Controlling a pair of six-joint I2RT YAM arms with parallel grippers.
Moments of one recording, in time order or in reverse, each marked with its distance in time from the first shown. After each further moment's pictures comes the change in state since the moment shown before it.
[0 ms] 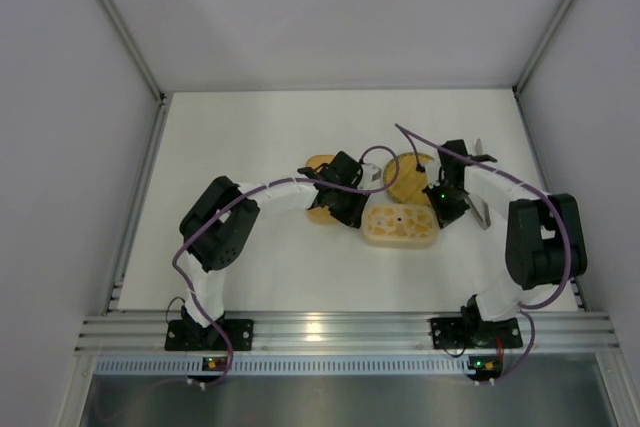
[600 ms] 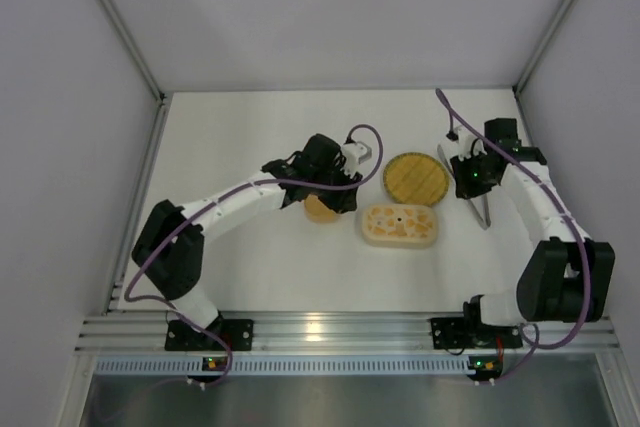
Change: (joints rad) left arm 0.031 -0.250 -0.061 -0.017 -0.004 0.071; right arm -0.180 -0.177 0.117 -0.034 -0.127 -0.111
